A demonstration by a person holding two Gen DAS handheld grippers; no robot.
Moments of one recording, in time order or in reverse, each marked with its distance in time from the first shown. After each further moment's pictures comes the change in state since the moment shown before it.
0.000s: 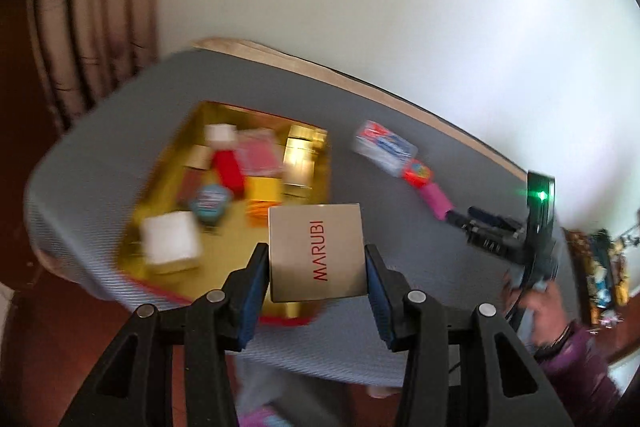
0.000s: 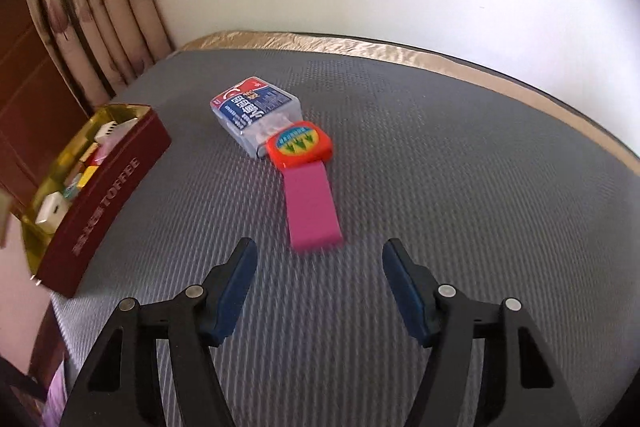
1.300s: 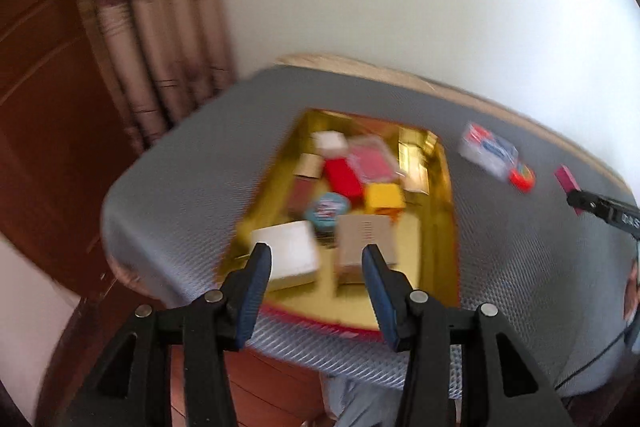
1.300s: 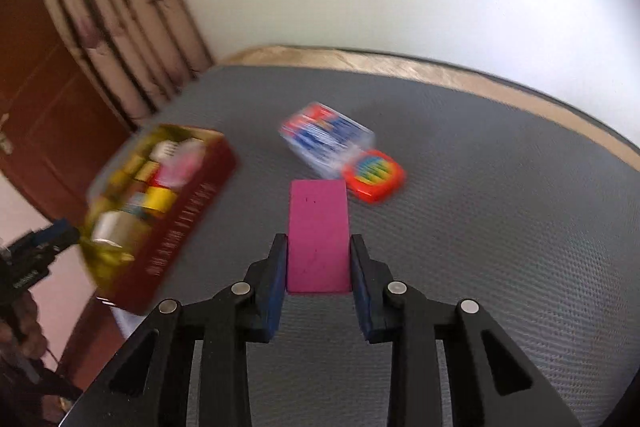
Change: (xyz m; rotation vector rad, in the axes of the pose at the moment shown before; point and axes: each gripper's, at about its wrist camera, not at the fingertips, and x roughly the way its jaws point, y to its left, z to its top) left arm 0.000 0.040 -0.024 0.000 -0.106 0.325; right arm -0.056 0.045 0.017 0.017 -0.028 0.170
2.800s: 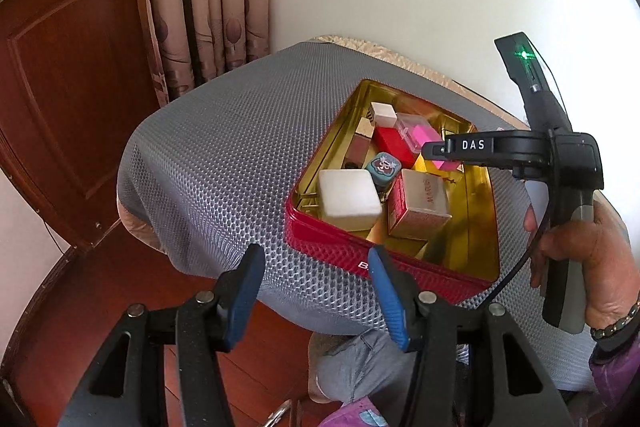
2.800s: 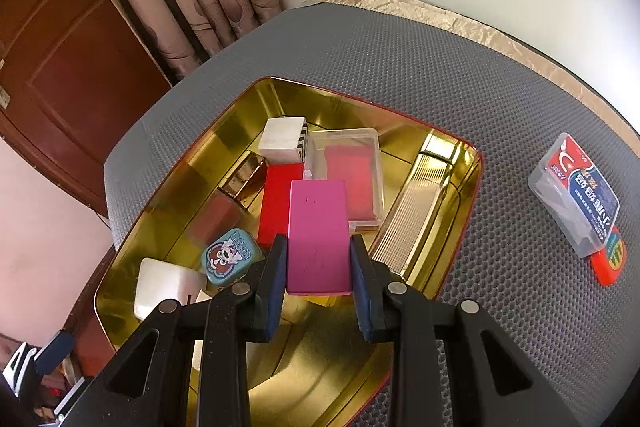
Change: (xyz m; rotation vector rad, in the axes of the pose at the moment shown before) left arm -0.001 0.048 -0.035 -0.133 0.067 -0.025; right arm 0.148 0.187 0.046 -0.110 0.197 0.022
